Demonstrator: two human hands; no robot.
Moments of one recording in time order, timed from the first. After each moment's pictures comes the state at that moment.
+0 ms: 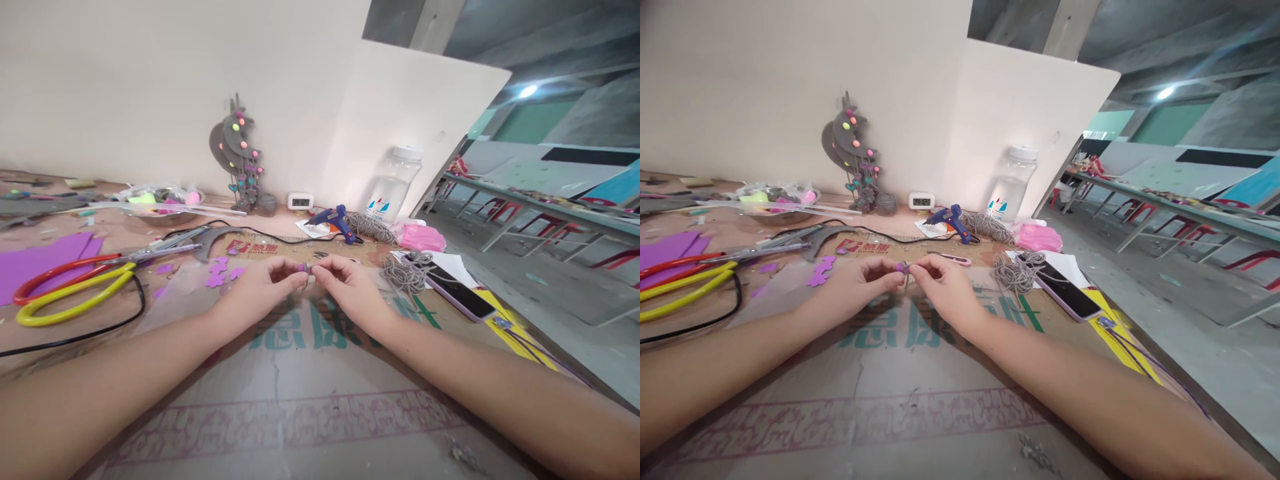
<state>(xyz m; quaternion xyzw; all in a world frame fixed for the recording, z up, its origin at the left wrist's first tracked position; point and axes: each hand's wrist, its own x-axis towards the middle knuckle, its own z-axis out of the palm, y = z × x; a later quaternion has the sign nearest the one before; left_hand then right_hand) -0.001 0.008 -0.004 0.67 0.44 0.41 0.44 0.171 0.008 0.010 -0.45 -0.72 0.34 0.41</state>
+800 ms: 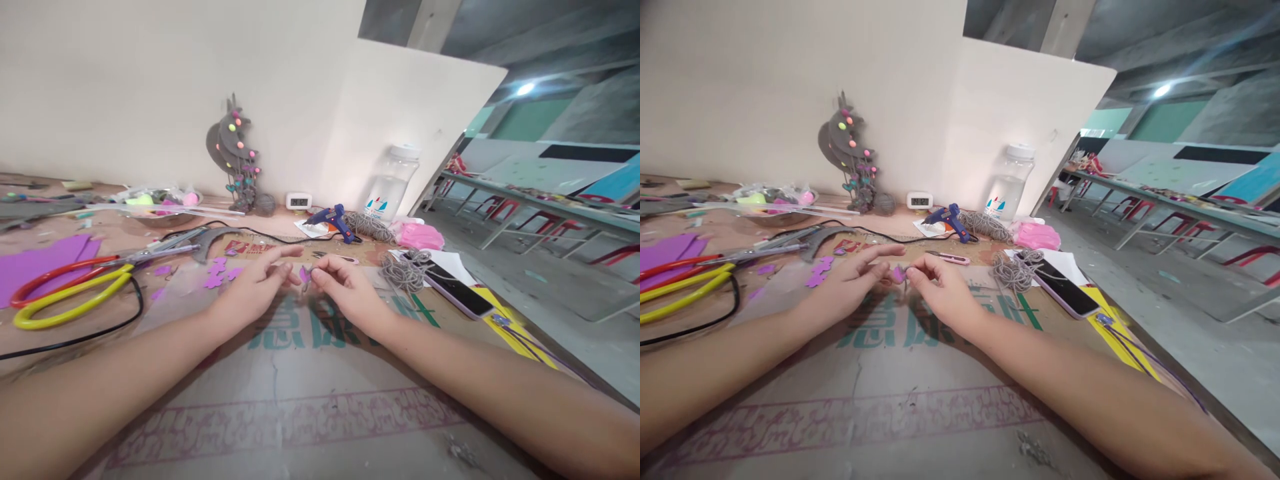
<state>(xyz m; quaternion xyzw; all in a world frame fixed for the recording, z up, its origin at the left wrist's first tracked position) -0.001 0.006 -0.001 0.68 0.41 0.44 0.42 0.175 0.007 0.005 -0.41 -0.73 0.38 0.40</state>
